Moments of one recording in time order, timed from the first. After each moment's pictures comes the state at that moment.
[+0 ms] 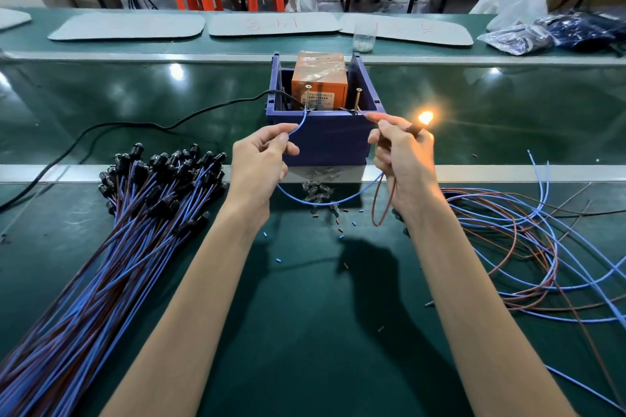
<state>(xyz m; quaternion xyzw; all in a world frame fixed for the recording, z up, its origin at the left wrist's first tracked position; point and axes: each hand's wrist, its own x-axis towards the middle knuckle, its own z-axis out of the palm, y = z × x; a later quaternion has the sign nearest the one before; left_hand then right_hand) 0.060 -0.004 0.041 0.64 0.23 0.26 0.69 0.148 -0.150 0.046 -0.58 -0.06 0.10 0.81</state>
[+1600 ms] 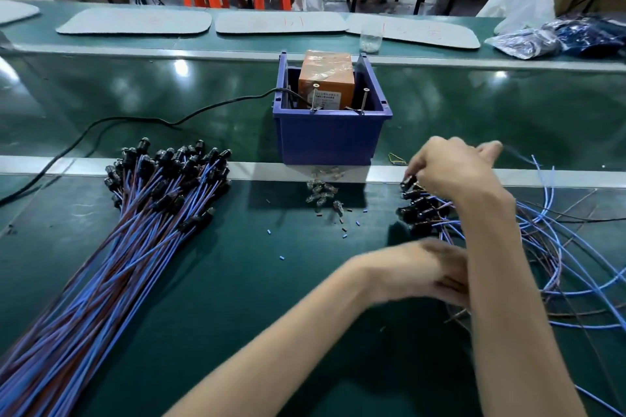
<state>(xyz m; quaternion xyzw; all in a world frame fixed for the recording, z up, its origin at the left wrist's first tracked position) 0.050 -0.130 0.026 0.68 -0.06 -0.31 0.66 0.166 -0.192 0.061 -0.99 -0.16 -0.01 0.01</state>
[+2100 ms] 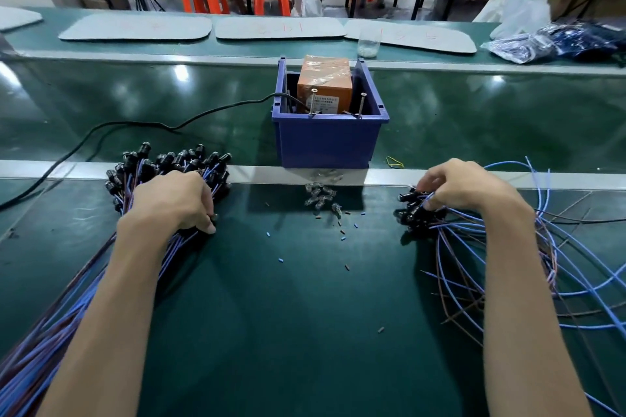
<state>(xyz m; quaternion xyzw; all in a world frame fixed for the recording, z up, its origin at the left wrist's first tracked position) -0.001 0.088 0.039 0.93 0.35 -0.12 0.08 0.186 -0.229 0.048 -0.96 -0.16 0.18 0.15</state>
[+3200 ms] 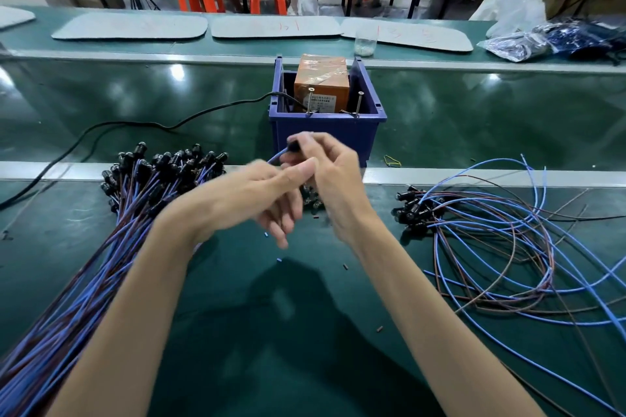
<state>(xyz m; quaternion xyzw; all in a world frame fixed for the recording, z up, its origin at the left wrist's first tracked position) 0.005 0.009 0.077 0.83 0.09 -0.08 0.55 0.087 -0.099 0.042 -0.60 -0.20 0.17 0.75</state>
